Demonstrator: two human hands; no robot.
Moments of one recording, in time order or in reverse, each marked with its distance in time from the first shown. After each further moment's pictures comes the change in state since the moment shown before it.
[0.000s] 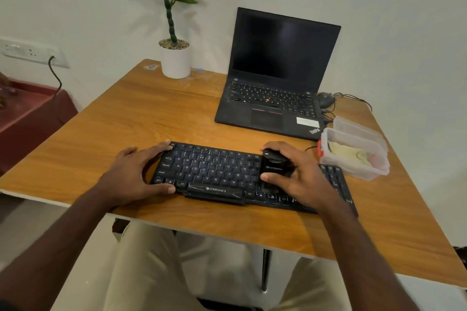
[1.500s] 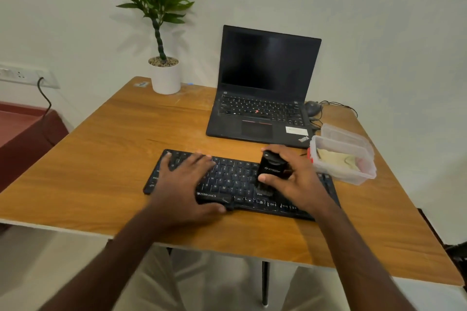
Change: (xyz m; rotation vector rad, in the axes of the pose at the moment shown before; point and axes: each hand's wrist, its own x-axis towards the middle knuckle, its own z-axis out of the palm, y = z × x) left_hand 0.030 0.068 0.057 0.302 0.123 0.265; right_hand 0.000 0.001 -0.007 -0.070 0.142 0.068
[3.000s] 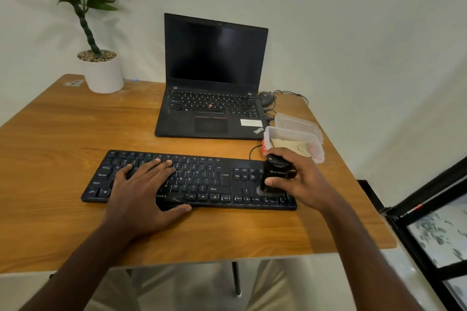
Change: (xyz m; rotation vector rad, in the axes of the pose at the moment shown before) left_hand 0.023 0.011 0.028 0.102 0.062 0.003; right_hand -0.049 0.041 -0.082 -0.002 0.018 0.091
